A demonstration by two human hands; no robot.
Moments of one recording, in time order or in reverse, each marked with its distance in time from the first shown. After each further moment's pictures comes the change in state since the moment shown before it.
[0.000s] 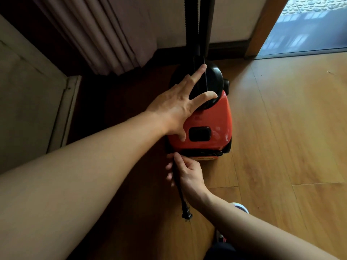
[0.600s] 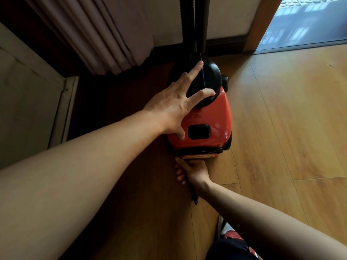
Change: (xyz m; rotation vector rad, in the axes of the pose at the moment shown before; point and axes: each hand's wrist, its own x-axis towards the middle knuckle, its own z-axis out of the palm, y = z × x) left_hand 0.001 0.000 -0.001 -0.029 -0.013 0.014; right_hand 0.036 0.032 -0.037 -0.214 0.127 0.132
